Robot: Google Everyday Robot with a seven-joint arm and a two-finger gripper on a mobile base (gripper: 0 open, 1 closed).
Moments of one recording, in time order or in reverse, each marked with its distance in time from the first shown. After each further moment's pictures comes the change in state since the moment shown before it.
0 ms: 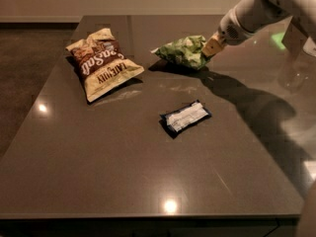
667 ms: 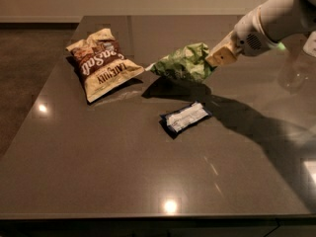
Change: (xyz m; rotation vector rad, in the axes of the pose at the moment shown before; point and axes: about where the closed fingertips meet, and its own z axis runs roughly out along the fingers) arm 0.015 0.083 -0.069 -0.092 -0.094 -0.099
